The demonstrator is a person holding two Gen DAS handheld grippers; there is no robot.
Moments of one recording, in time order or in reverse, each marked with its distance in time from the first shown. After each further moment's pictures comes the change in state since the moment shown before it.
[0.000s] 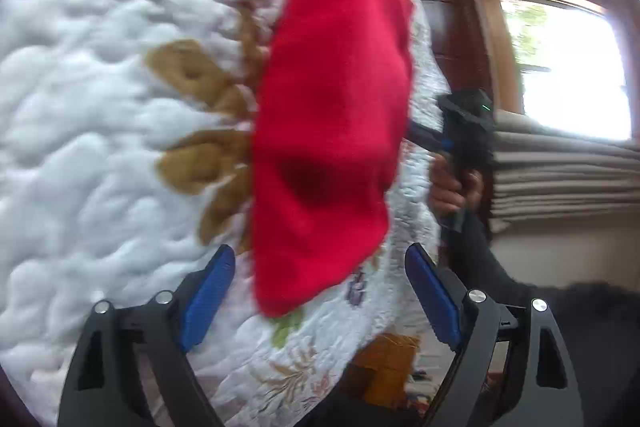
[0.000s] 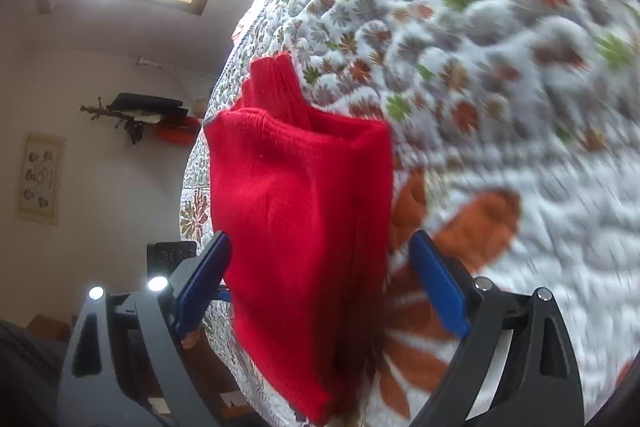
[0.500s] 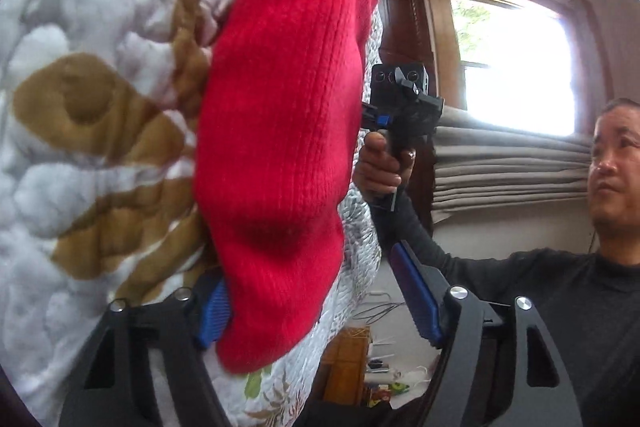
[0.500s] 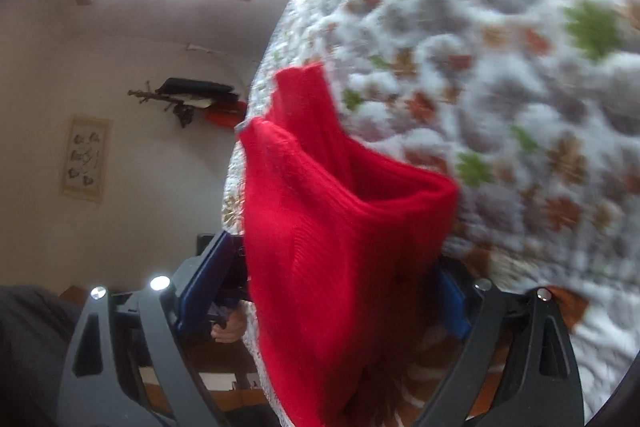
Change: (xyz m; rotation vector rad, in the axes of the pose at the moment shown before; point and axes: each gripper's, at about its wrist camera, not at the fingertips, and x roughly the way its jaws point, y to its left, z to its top) left arm 0.031 0.017 0.019 0.037 0.014 -0.225; right arm 0.009 -0.021 0.032 -0.061 0.064 0.227
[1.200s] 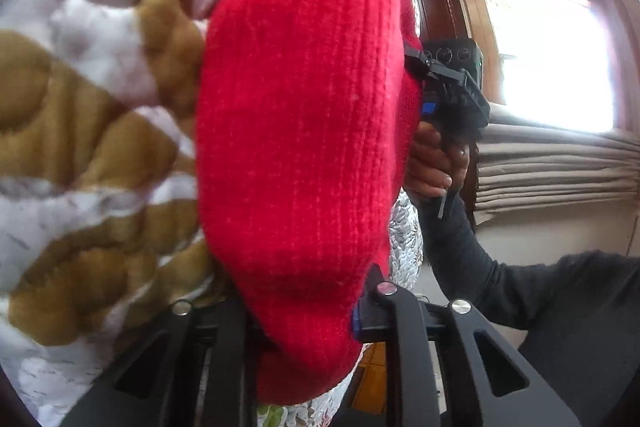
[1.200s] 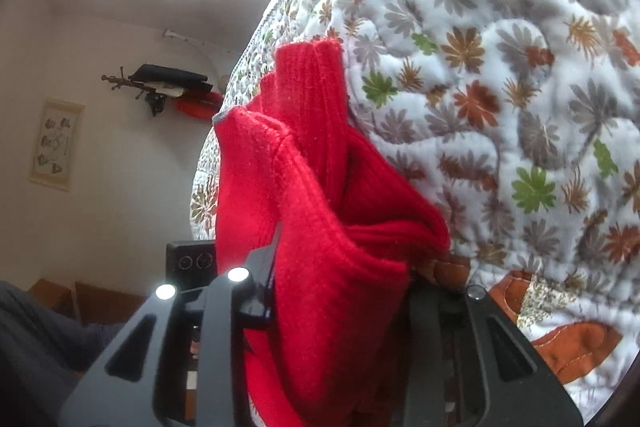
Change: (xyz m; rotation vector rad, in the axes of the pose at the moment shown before) left arm 0.031 -0.001 -0.001 -0.008 0.015 0.193; right arm 0.018 0.015 -0.008 -0.043 -0.008 -0.175
